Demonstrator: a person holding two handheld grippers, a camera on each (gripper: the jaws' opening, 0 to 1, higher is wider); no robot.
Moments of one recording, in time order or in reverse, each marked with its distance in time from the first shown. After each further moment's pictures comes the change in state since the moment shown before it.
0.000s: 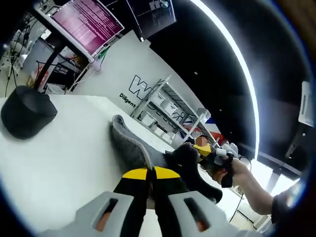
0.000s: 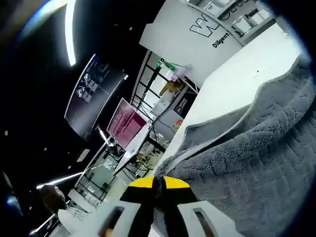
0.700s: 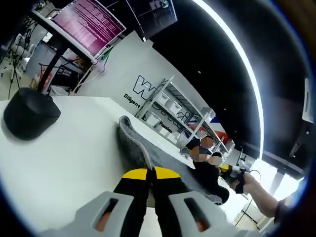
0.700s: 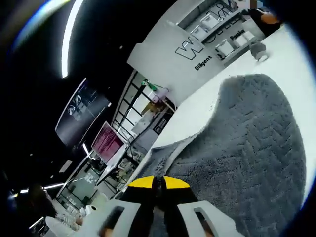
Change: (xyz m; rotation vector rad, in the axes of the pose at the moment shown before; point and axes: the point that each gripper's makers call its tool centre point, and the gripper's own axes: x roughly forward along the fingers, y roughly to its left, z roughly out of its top) left arm 0.002 0.007 0.001 0.007 -0.006 0.043; right arm -0.133 -0.066 0.045 -0.043 -0.148 -0.161
